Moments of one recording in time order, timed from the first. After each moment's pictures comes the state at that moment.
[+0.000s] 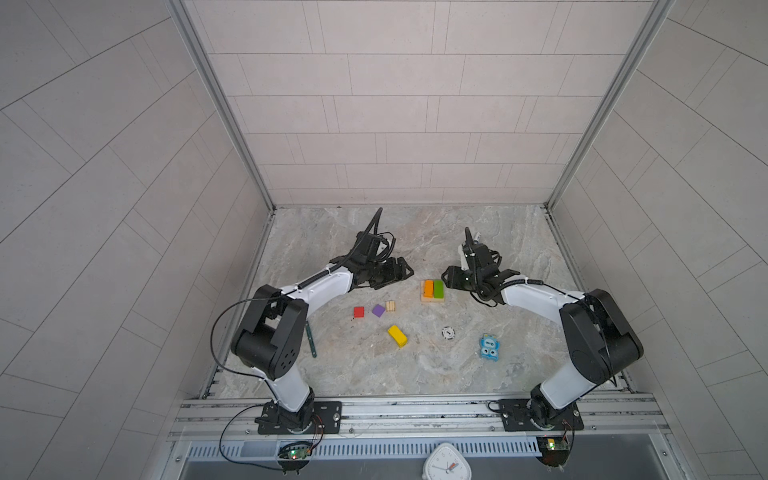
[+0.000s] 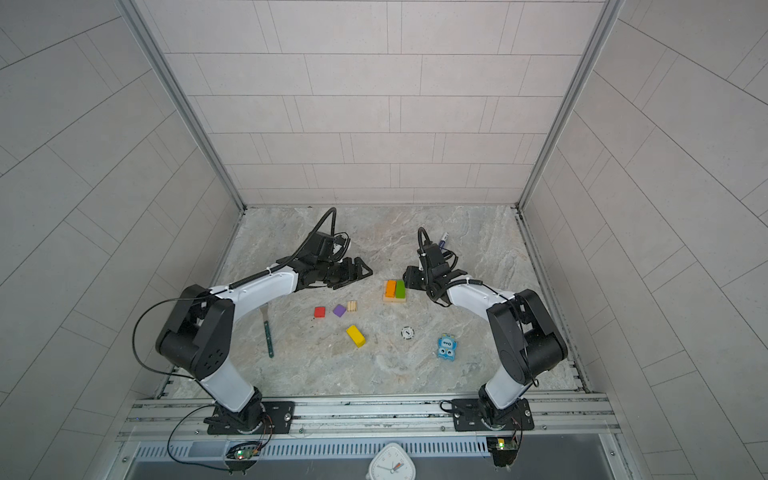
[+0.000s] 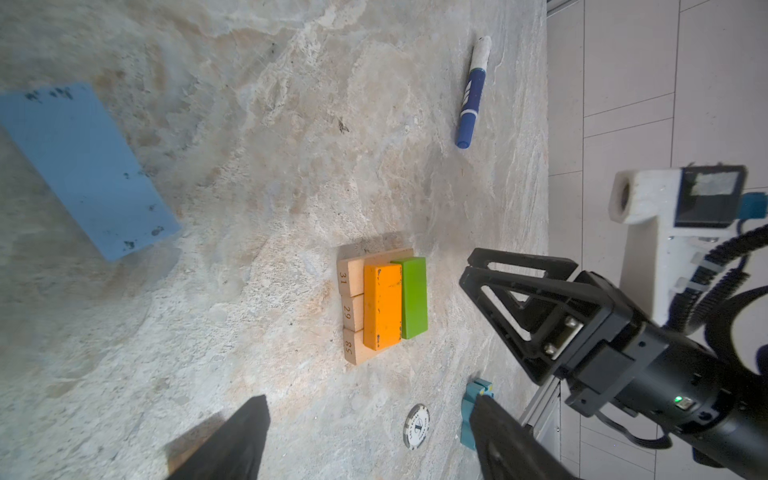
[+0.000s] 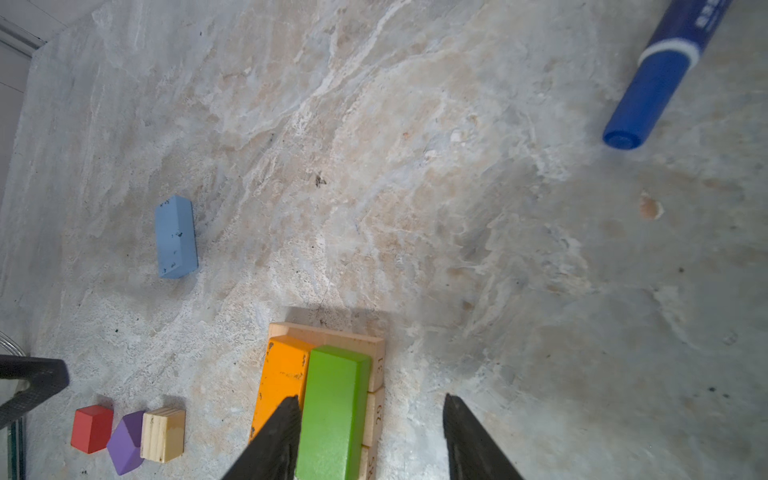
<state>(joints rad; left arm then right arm) -0.45 1.70 1.07 -0.22 0.49 -0.65 0.37 1.61 0.89 -0.11 -0.10 0.52</state>
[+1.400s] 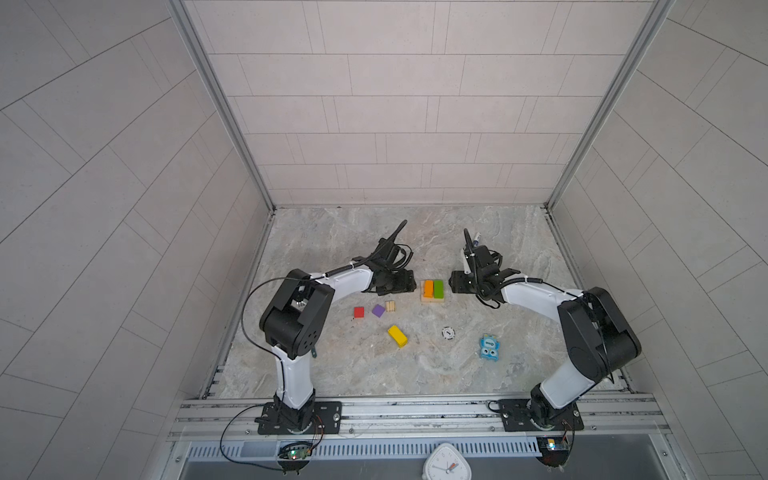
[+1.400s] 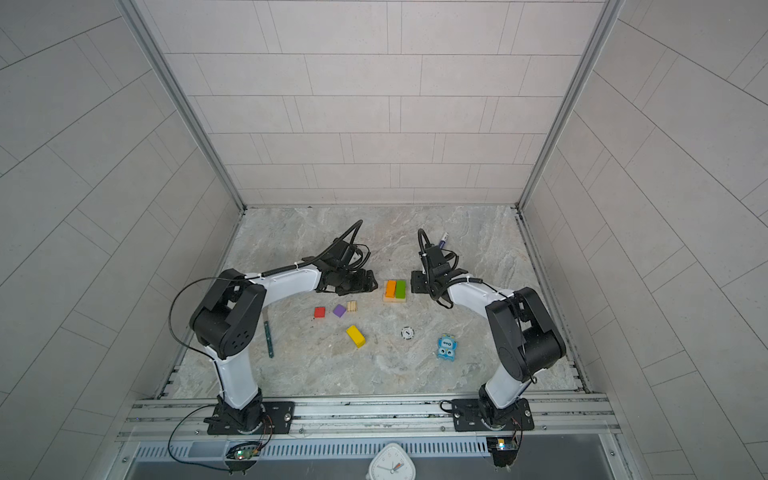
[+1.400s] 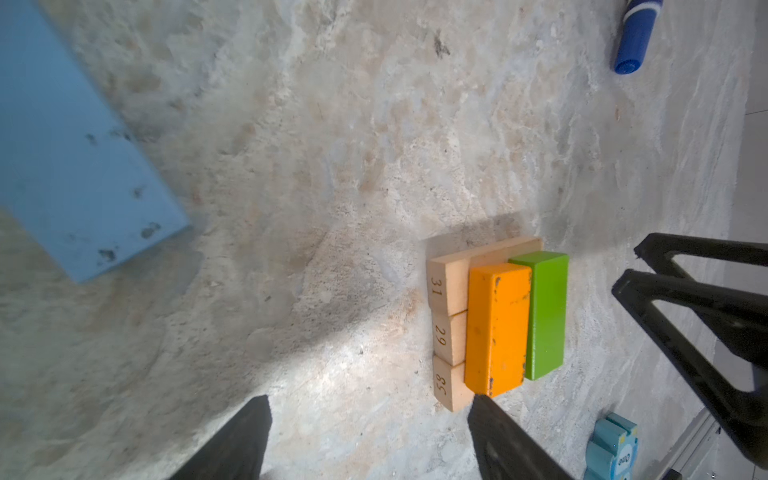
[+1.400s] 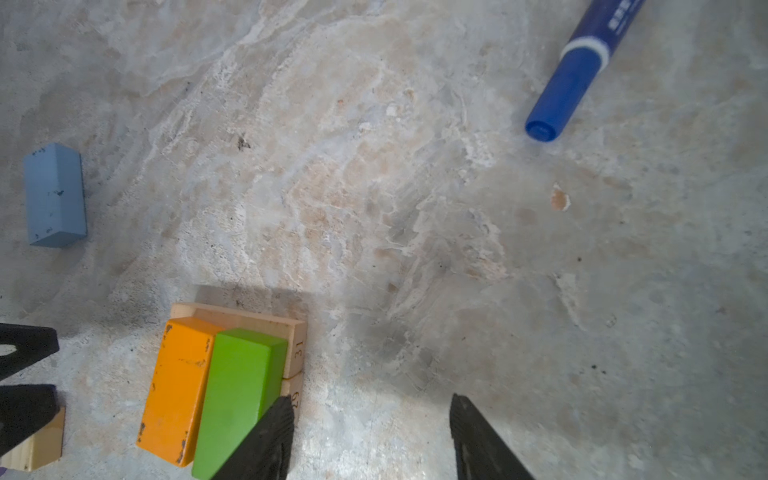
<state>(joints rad) -0.53 1.88 1.17 -0.33 0.29 -0.54 0.37 1.63 0.91 -0.21 0.01 0.38</state>
